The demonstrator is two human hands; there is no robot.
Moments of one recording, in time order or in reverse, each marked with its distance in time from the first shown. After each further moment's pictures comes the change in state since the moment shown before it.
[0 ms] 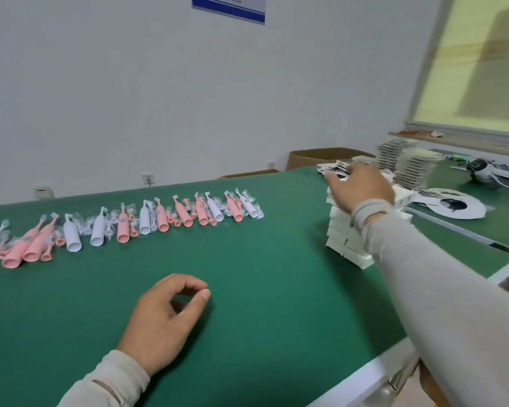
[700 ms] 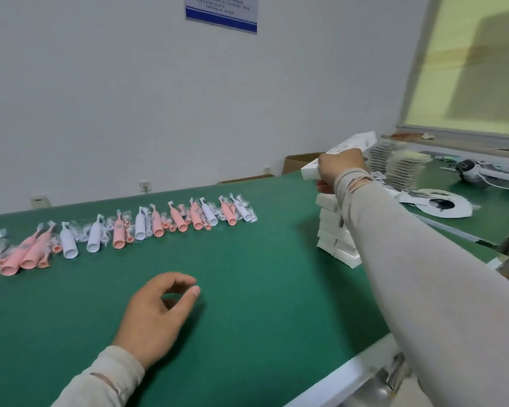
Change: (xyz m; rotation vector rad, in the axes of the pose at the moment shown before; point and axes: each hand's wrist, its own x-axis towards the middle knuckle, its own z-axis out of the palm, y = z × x) left_hand 0.000 0.001 0.000 -0.083 0.055 -0.082; right_hand 0.014 -0.038 -0.027 0.744 -0.138 0.355
